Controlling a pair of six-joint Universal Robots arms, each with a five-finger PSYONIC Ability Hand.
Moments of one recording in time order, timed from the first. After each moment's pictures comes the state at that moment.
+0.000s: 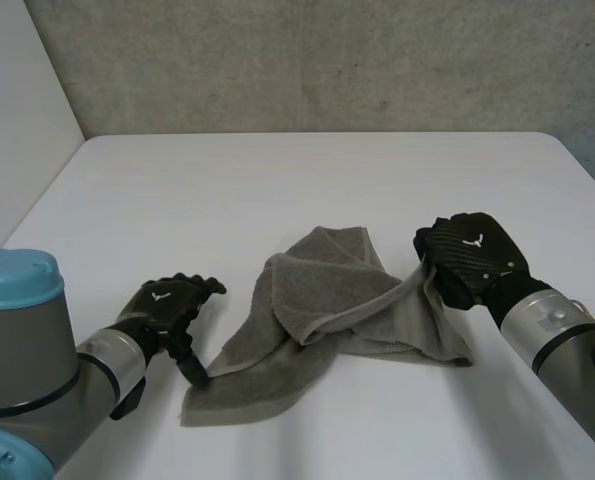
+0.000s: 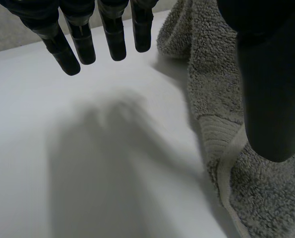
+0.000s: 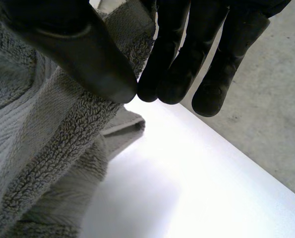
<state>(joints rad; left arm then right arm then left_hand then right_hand) 4.34 -1.89 -1.87 3.27 -1.44 3.21 1.82 -1.40 1.94 -0.37 1.20 2.80 0.31 0.30 0.29 0.30 0.30 1.31 1.32 1.33 1.33 1.16</state>
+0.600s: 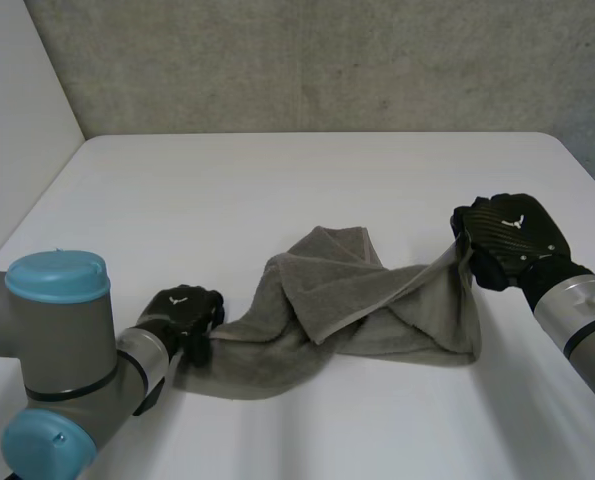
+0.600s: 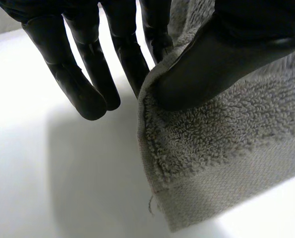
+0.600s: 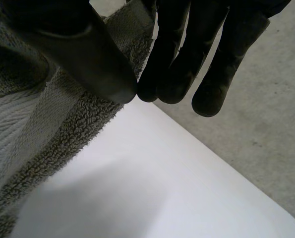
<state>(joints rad) 4.27 -2.03 -1.77 3.27 -1.51 3.21 1.74 -1.47 1.95 -0.37 1.22 2.80 1.41 1.47 1.48 1.51 1.48 1.31 1.32 1.33 1.33 1.16</state>
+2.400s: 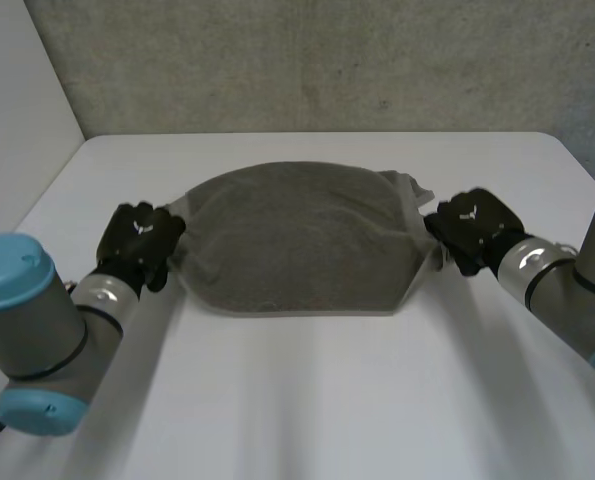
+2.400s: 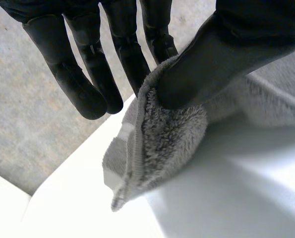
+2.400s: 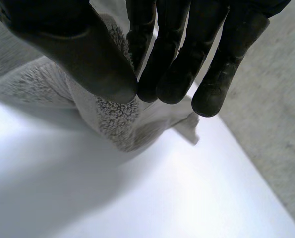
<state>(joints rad) 4.40 -1.96 -1.83 3.65 -1.50 3.61 1.81 -1.15 1.55 -0.08 1.25 2.46 1.41 1.47 1.53 1.52 1.49 1.31 1.32 1.33 1.33 1.16</state>
